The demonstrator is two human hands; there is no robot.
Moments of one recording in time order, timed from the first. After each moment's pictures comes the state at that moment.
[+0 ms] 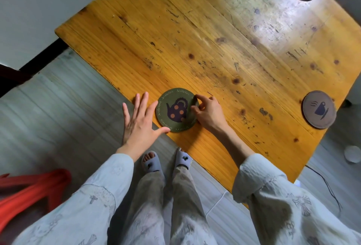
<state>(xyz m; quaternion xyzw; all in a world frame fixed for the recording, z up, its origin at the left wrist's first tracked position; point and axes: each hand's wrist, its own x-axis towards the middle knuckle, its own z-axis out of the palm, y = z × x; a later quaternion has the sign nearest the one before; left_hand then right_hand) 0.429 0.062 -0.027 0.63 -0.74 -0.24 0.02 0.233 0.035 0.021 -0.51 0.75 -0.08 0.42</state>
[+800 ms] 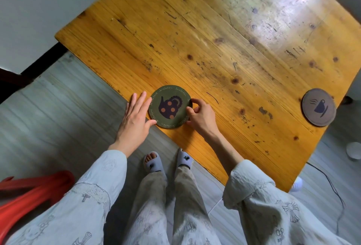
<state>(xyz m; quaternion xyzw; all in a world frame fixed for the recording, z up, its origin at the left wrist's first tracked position) 0.444 0.048 -0.017 0.61 -0.72 -0.32 0.07 0.259 0.044 0.025 -0.38 0.77 -0.14 0.49</state>
